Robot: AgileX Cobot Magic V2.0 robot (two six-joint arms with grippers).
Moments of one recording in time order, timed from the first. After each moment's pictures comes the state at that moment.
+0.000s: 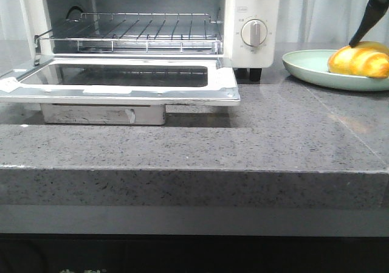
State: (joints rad) left arm -0.08 0.50 -0.59 -0.01 0.28 -0.02; right arm -0.16 1.66 -1.24 0.53 0.62 0.11
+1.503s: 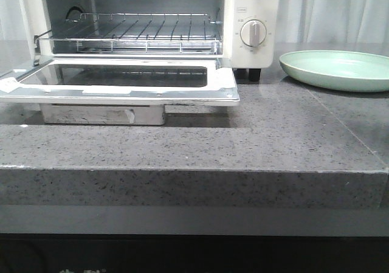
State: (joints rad) left arm -0.08 0.50 -0.59 -0.01 0.28 -0.02; right arm 0.19 0.93 -0.88 0.65 0.64 0.00
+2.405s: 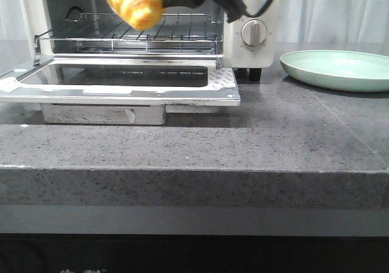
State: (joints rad) left arm -0.08 0.50 -0.59 -0.01 0.28 -0.02; right arm 0.63 1.70 -1.30 0.95 -0.01 0.00
